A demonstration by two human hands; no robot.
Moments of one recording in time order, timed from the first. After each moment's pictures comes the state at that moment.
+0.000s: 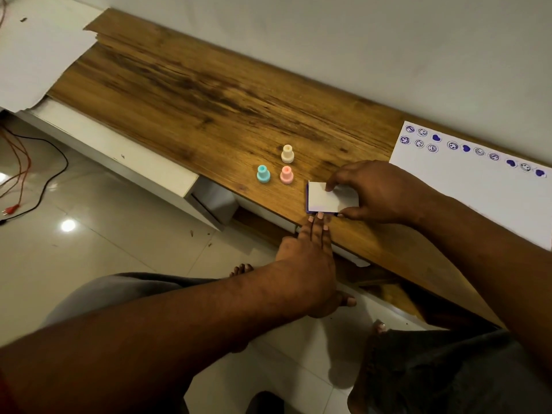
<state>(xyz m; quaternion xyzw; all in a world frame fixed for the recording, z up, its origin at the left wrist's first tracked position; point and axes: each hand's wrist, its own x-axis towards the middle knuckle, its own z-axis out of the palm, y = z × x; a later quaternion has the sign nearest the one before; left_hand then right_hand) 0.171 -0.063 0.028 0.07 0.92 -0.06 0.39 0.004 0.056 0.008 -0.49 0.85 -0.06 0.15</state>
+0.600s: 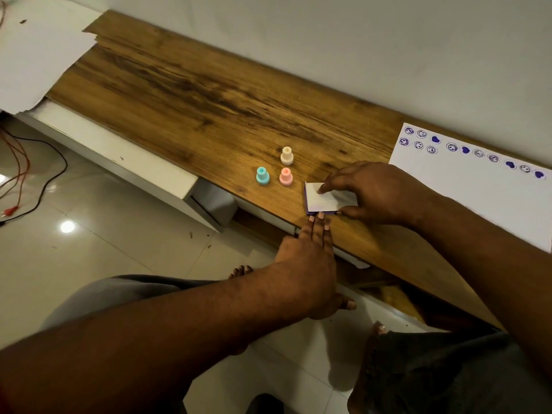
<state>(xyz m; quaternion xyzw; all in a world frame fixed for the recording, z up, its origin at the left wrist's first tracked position) 0.170 -0.064 0.025 0.09 0.92 -0.07 0.38 0.004 0.053 0.009 -0.51 0.85 -0.06 0.15</state>
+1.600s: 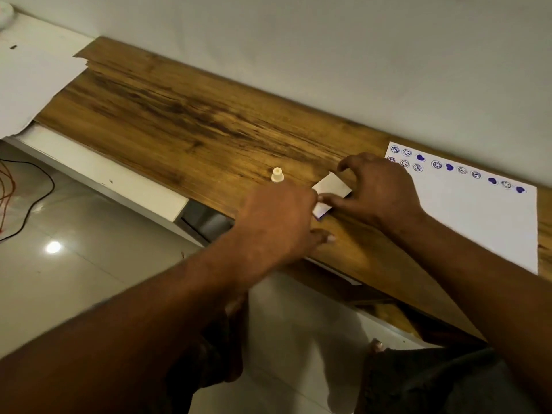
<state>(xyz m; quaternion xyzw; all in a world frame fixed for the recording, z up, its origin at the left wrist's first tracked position) 0.110 -0.115 0.072 0.01 0.99 0.01 0.11 0.002 0.045 0.022 -0.26 0.96 -0.12 0.00</state>
